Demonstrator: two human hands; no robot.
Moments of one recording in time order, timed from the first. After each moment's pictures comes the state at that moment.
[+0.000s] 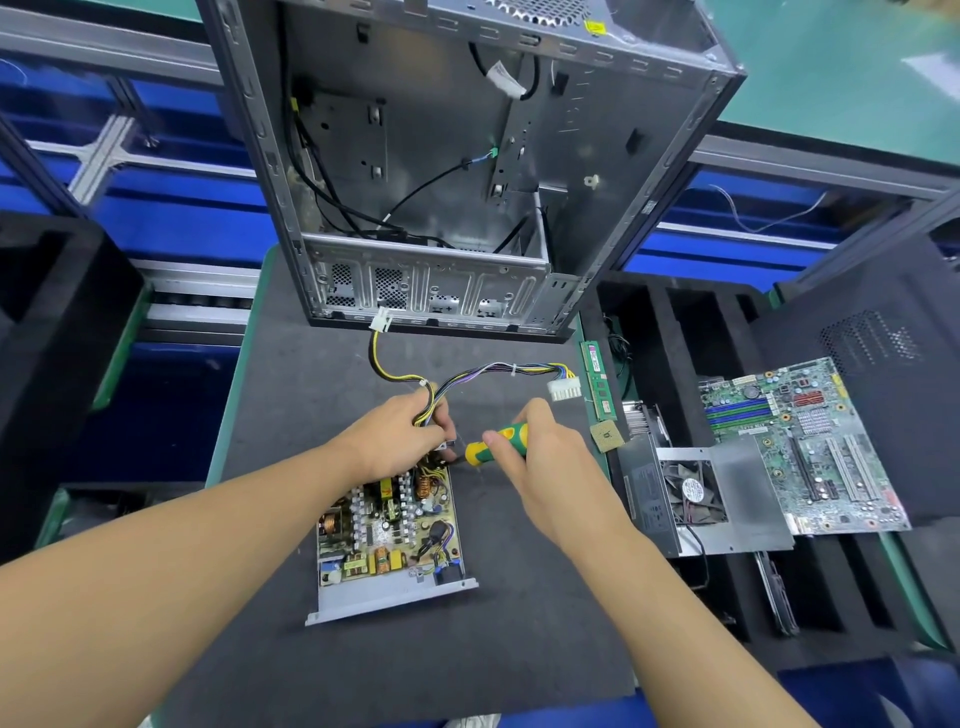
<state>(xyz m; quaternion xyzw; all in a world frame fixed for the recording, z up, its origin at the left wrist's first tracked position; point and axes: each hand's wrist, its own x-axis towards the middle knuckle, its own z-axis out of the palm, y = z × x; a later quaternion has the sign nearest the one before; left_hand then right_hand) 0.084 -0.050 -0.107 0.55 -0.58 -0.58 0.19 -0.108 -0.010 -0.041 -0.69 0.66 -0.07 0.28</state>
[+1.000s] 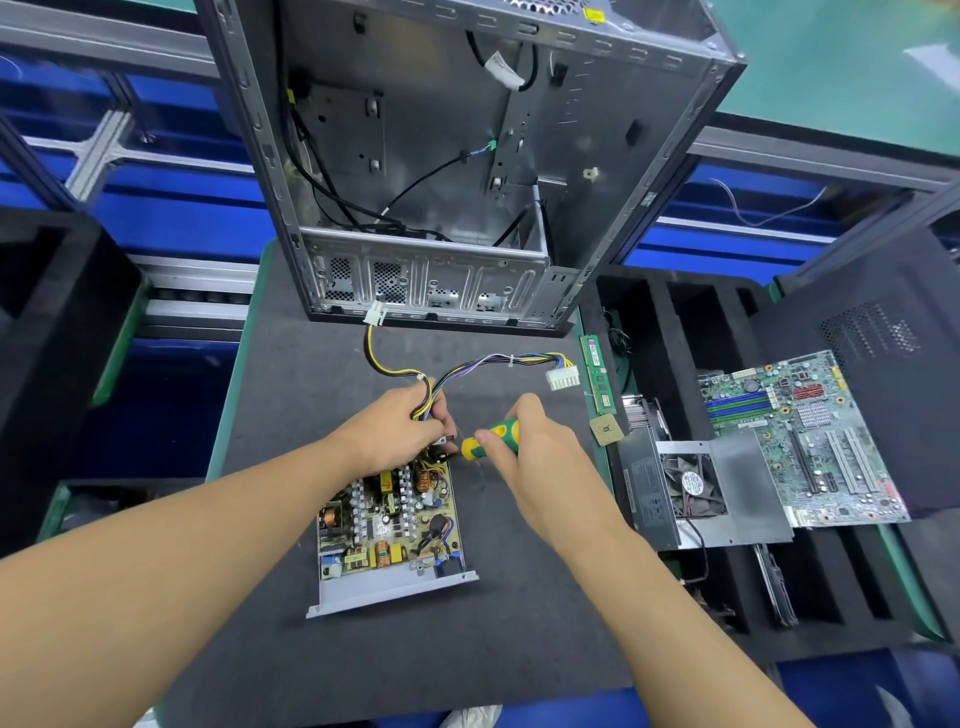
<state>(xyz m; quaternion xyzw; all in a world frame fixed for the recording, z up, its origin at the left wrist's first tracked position) 0.083 -0.051 -0.114 0.54 -0.56 -0.58 0.23 -0.103 -0.005 -0.039 -0.71 0.64 -0.08 0.27</state>
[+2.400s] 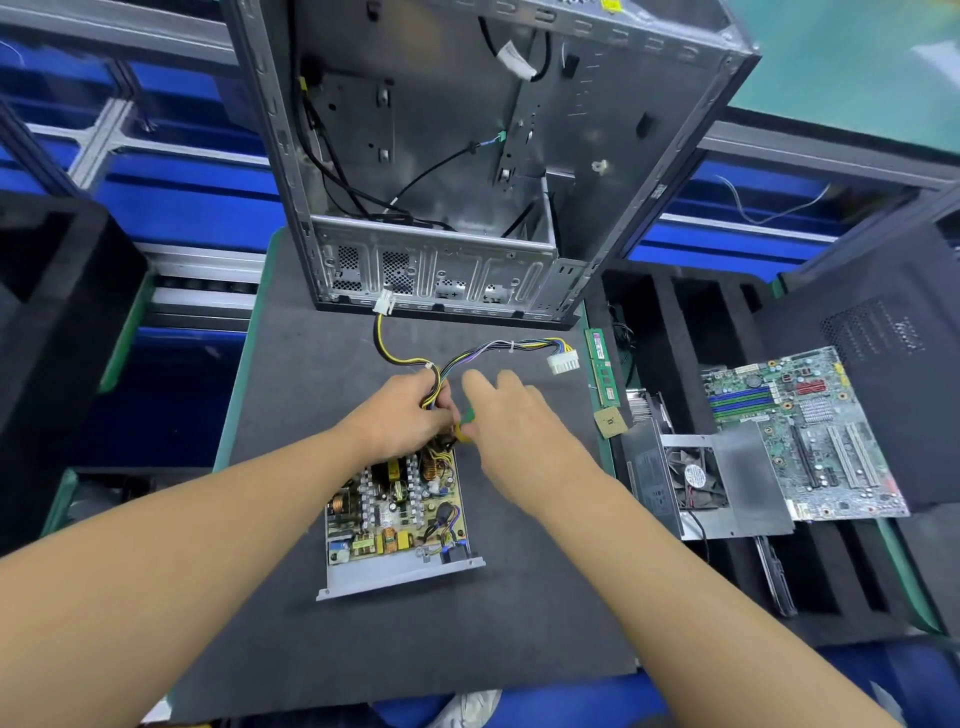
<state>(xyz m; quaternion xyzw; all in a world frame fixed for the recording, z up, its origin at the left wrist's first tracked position) 0.086 -0.052 -0.119 0.56 -0.62 -0.50 0.23 -0.067 -0.020 -0.026 -0.80 0.57 0.08 0.17</state>
